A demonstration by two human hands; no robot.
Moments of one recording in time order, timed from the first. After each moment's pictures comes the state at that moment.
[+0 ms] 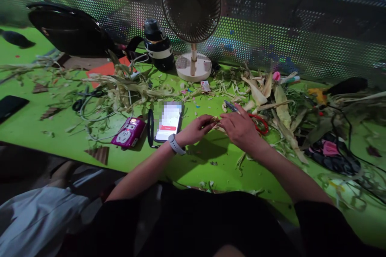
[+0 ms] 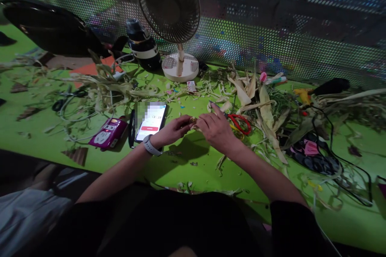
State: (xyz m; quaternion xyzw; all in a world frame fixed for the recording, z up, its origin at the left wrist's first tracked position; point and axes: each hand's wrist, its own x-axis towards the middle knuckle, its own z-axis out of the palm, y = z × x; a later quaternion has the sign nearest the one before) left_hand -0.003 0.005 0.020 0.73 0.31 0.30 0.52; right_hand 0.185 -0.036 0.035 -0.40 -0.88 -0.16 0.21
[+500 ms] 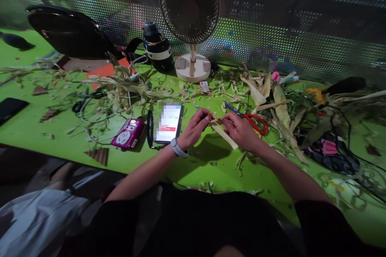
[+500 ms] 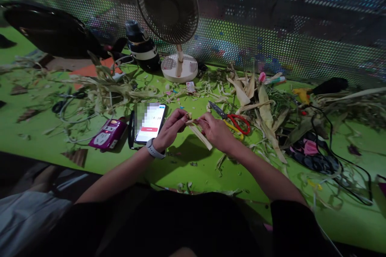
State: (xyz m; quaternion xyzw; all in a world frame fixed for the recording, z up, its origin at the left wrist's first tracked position) left_hand 0.002 -0.005 0.018 0.56 0.33 0.43 0.63; right_hand 0.184 -0.039 0.041 -0.55 -0.76 0.22 0.27
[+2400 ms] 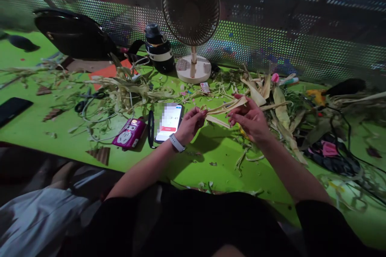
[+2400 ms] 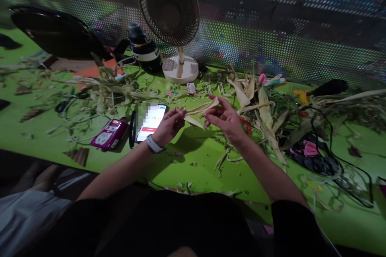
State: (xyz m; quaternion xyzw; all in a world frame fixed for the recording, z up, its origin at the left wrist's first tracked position) left_hand 0.002 0.011 0.014 0.30 0.34 0.48 0.75; right_hand 0.199 -0.027 0.054 -0.42 -0.53 0.51 0.54
